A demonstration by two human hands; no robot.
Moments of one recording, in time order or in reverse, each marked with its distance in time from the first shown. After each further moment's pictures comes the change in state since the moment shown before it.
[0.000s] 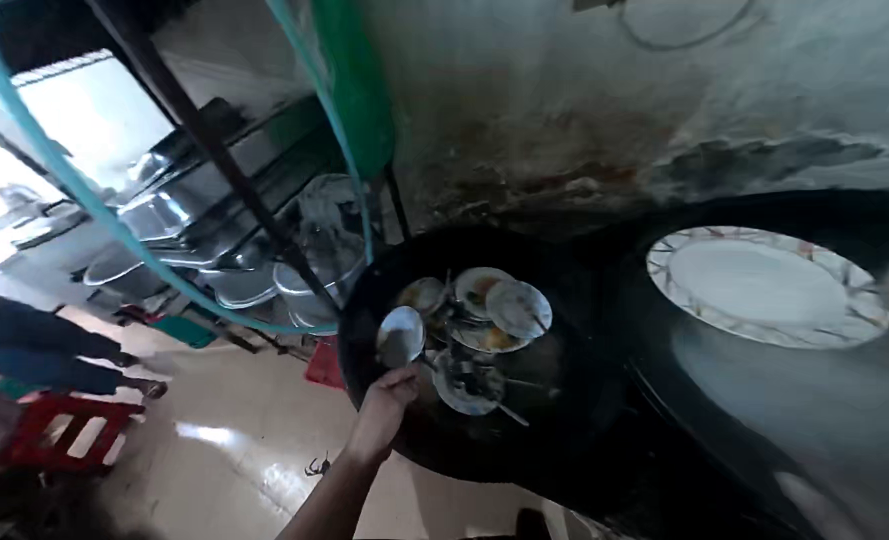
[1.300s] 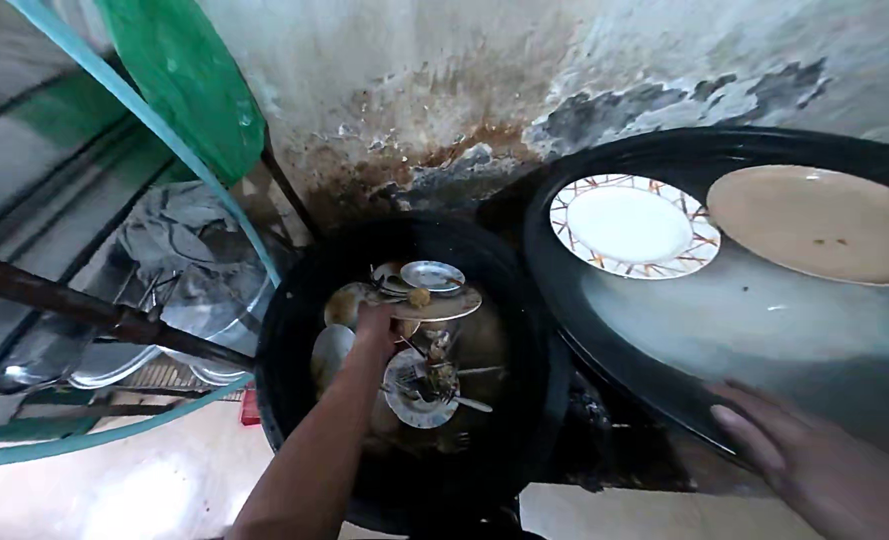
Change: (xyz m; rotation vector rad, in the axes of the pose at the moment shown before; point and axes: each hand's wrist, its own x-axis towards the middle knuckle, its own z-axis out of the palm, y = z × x) left_hand 0.196 0.024 0.094 -0.245 0.024 -0.353; right_hand -0.006 -0.004 0.007 -0.037 0.066 0.136
